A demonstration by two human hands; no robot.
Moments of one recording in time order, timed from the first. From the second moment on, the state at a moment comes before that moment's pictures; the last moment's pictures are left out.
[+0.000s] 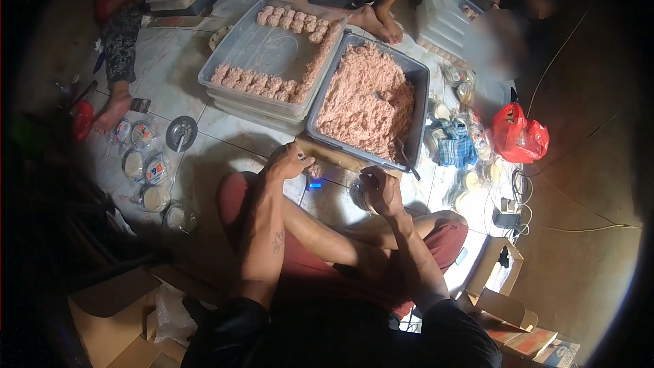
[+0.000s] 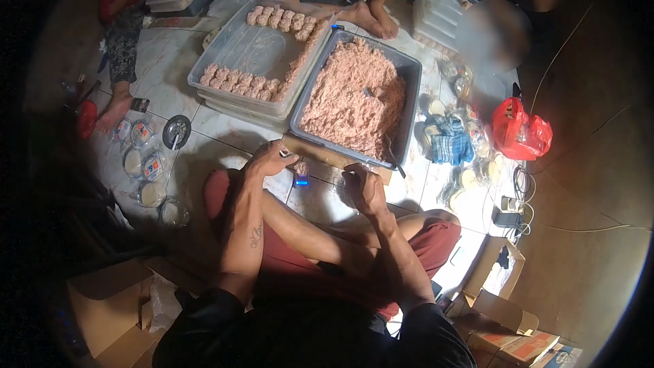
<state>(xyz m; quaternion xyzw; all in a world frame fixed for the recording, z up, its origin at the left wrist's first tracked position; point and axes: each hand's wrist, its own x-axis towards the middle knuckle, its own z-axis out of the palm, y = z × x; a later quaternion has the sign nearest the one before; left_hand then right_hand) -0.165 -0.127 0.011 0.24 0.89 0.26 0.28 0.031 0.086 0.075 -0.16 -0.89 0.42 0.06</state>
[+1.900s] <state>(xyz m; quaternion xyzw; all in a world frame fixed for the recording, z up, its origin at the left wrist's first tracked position) -0.189 -0.142 0.009 0.17 0.87 0.37 0.27 -0.137 0.125 0.255 0.06 -0.96 0.27 0.10</state>
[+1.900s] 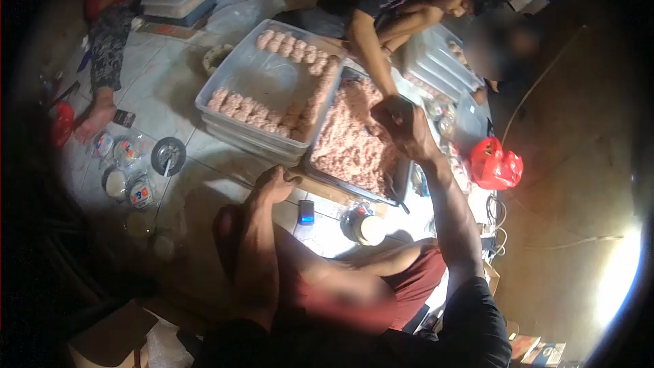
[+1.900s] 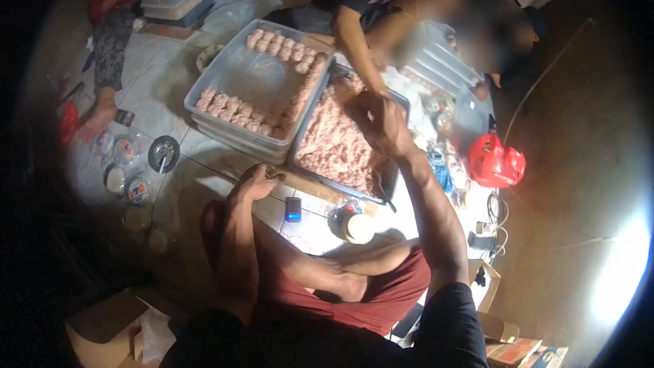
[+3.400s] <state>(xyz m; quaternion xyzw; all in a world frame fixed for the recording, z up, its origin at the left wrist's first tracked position) -0.008 -0.006 0.014 0.62 0.69 0.35 0.08 -0.069 0.183 0.073 -0.06 -0.99 -0.08 0.10</state>
